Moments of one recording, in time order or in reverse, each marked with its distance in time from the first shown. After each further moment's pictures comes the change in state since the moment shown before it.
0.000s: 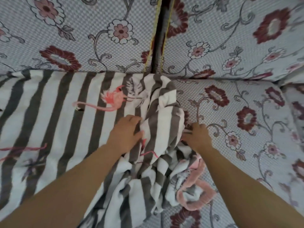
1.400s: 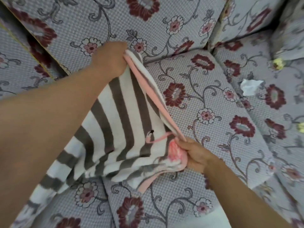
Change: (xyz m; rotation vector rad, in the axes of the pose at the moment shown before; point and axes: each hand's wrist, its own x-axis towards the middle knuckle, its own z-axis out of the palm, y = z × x) left_hand 0.154 0.339 -0.012 0.389 0.255 0.300; right_hand -0.062 0.257 -0.087 1.560 -0.649 0.209
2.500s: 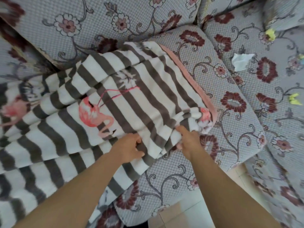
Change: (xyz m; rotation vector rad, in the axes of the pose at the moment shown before) left_hand -0.228 0.036 0.156 -0.246 -0.813 -0.040; right_hand 0.020 0.060 -0.032 0.200 0.648 -0.137
